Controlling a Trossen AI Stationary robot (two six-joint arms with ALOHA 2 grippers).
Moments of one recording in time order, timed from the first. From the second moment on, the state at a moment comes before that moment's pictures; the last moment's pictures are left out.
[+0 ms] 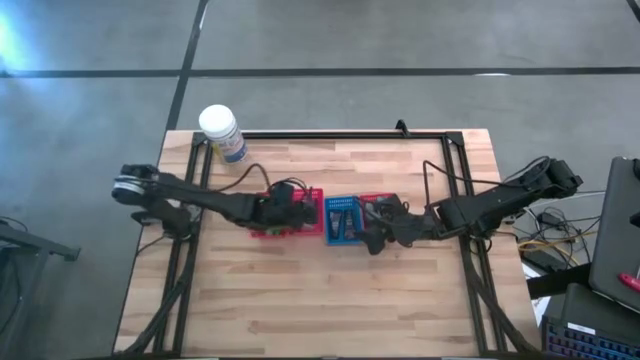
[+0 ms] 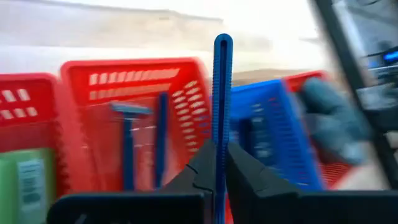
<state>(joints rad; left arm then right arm) -0.10 1.50 0.96 -0.29 -0.55 -1.37 0.31 1.27 0.93 -0.36 0.42 1.22</state>
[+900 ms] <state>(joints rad) -0.53 1.17 0.77 -0.03 -0.71 -1.01 0.48 1.20 0.69 0.17 0.13 0.99</state>
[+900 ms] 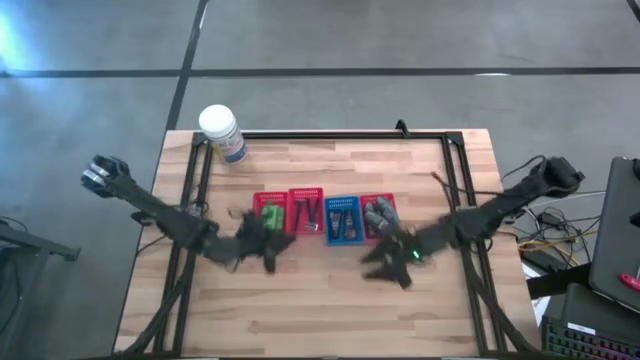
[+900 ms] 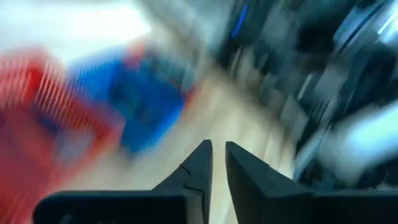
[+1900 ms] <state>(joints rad) 0.75 0.65 1.03 -0.43 0.01 0.15 -0.33 1.09 1.18 -0.27 0.53 -0.05</state>
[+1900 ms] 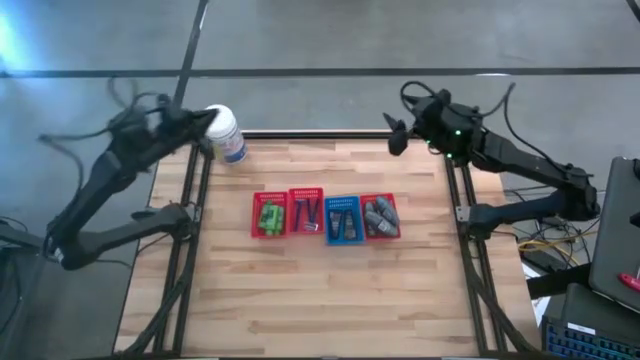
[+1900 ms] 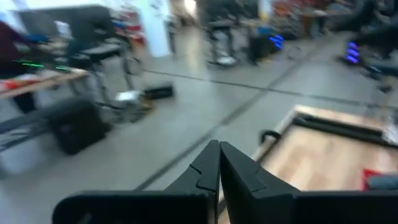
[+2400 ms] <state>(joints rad) 0.75 0.12 0.78 -0.47 -0.39 0.04 -0.36 0.84 0.78 -0.02 0.58 0.04</state>
